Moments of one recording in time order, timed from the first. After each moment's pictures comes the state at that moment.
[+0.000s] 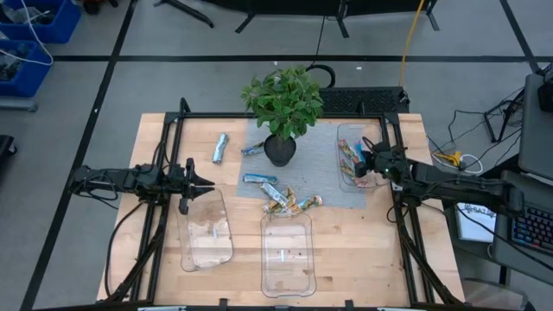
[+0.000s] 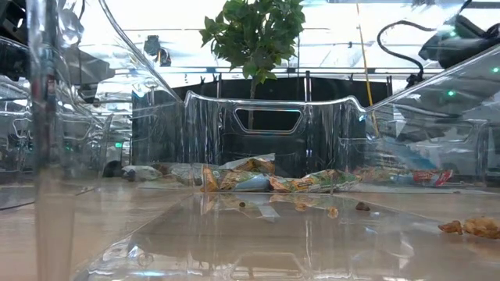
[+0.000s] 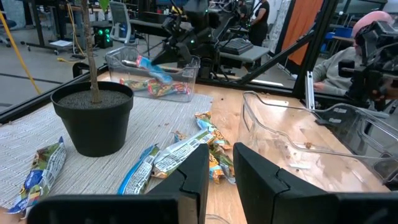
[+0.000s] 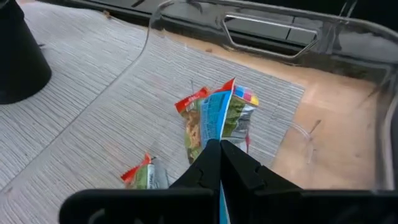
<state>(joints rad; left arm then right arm) -0.12 0.01 0.09 -0.17 -0.11 -0.16 -0.35 0.47 0.23 -0.36 0.57 0.51</state>
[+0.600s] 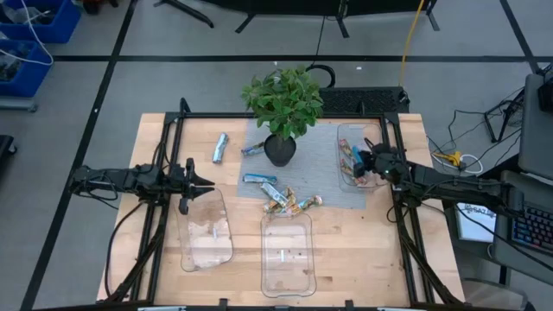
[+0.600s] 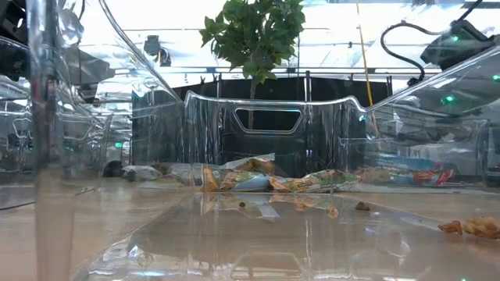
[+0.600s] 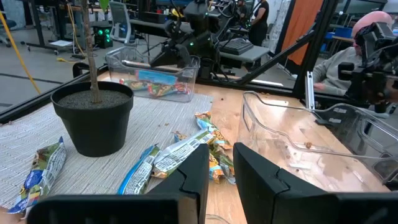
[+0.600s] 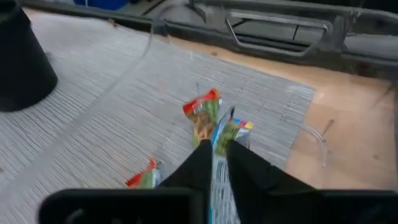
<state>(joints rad) -0.12 0.01 0.09 -0.17 -0.11 -0.16 -0.35 0.47 0.18 -0.24 0.57 0.51</state>
